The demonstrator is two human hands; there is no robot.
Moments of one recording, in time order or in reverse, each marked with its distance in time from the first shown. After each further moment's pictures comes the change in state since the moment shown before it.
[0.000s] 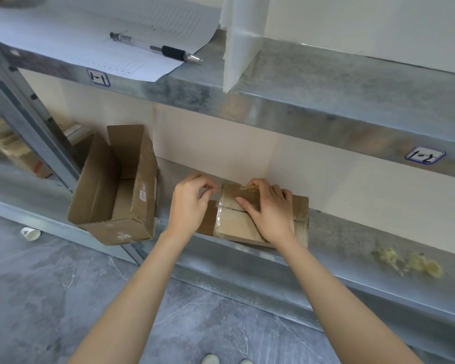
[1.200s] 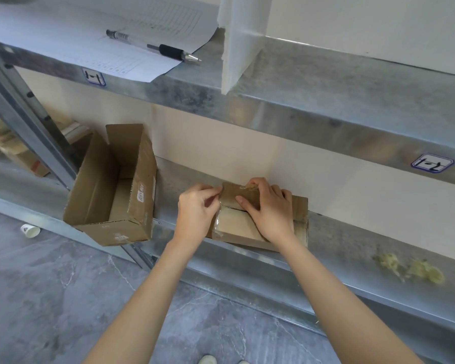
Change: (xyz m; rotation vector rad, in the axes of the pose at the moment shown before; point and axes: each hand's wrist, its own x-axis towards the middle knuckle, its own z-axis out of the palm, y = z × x) left_hand -0.013 0.007 0.018 -0.056 0.076 -0.046; right_hand 0.009 0.003 0.000 0.046 -0.060 0.028
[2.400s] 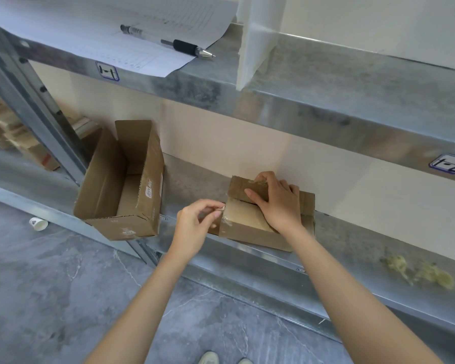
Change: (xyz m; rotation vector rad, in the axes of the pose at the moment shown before) left_hand -0.032 -0.015 -0.019 -0.319 -0.178 -0.213; right_hand 0.018 0.005 0.002 -0.006 -0.088 0.054
